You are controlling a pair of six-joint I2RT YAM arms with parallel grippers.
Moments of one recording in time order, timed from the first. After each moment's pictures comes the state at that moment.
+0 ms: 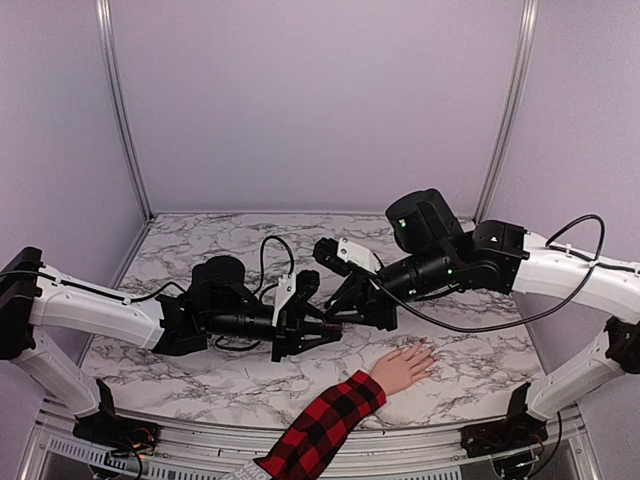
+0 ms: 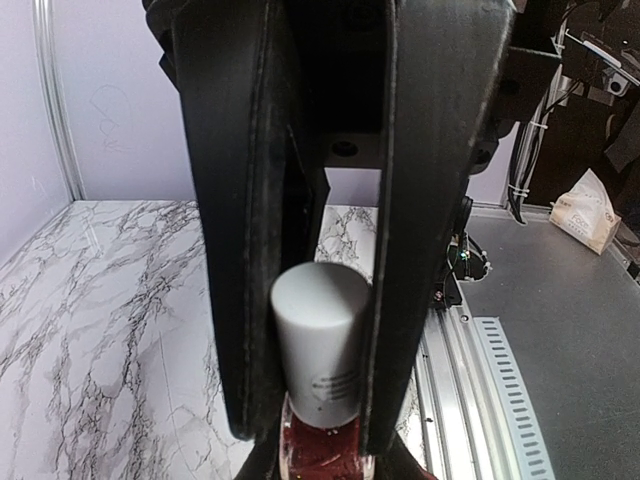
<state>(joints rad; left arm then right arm) -1.09 1.51 0.77 0.56 0.47 0.03 1.04 1.35 1.24 -0.57 -0.38 -0.19</state>
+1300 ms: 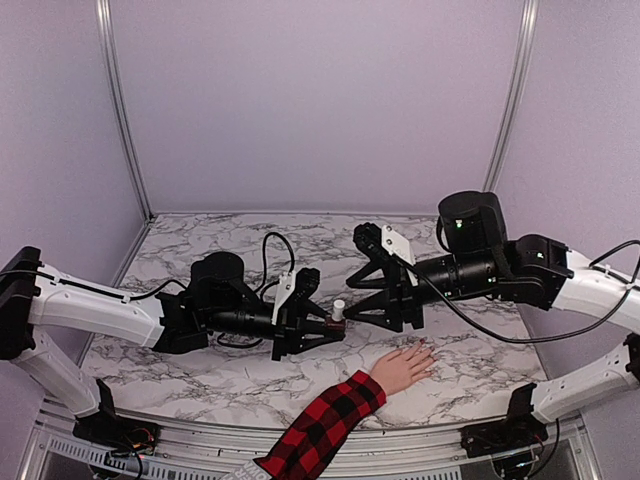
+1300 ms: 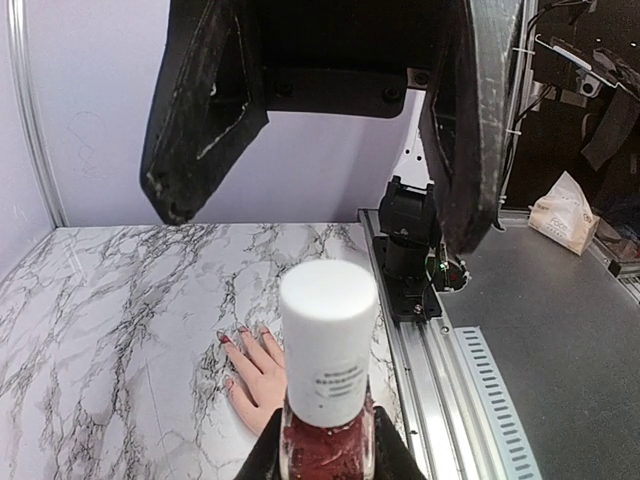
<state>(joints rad) -1.09 1.51 0.79 0.57 0.52 0.04 1.05 1.14 1.11 -0.44 -0.34 -0.19</state>
